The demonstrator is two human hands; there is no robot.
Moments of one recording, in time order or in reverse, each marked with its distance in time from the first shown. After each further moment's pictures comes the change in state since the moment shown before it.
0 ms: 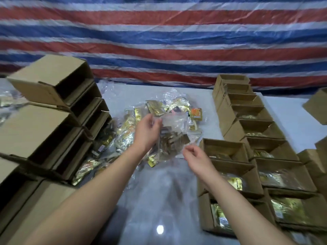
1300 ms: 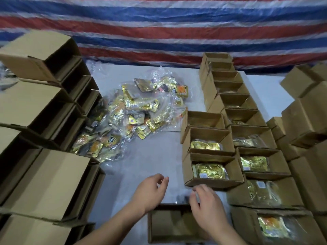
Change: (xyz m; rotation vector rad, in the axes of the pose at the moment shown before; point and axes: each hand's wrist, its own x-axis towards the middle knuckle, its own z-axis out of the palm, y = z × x) left_hand -0.258 -0.060 0.010 0.377 -0.563 -0.144; right_hand -0.191 0.156 -0.033 -0.744 0.138 -0.291
